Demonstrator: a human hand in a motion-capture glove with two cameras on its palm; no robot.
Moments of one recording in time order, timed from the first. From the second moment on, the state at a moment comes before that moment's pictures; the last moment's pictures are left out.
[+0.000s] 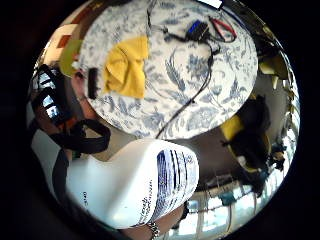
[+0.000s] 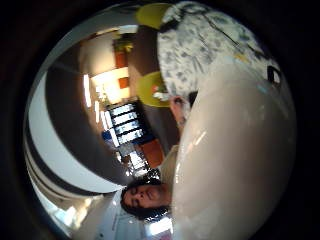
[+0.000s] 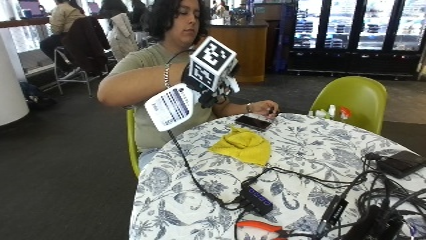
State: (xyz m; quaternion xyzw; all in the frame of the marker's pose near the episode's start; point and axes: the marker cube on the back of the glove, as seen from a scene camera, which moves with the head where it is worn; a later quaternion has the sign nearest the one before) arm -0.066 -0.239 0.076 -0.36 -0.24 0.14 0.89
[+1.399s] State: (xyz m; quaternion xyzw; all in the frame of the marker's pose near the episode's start) arm -0.207 -0.495 0.228 0.13 -0.53 0.02 0.83
